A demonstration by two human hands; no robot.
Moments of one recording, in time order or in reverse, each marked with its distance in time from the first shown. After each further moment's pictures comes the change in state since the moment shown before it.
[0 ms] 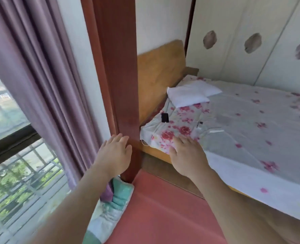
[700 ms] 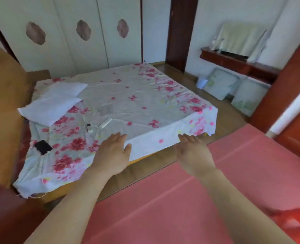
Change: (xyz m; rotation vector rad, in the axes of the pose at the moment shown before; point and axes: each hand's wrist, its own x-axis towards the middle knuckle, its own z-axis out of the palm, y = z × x) left_hand 0.106 0.271 0.092 -0.101 -0.358 0.896; right_hand -0.153 0.176 -0.023 0.044 0.240 0.990
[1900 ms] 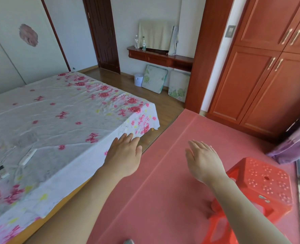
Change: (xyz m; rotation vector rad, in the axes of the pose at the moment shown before) left_hand 0.088 0.278 0.102 0.142 -0.108 0.560; right_hand -0.081 0.252 -0.068 0.012 0.119 0.482
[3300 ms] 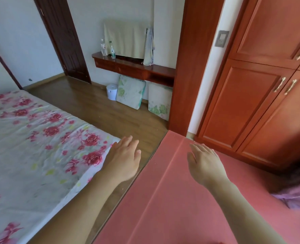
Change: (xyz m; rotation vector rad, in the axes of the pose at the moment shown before) left_hand 0.669 0.086 0.040 -0.163 -0.074 0.056; right_hand 0.609 0.233 -0.028 0.011 0.027 0.122
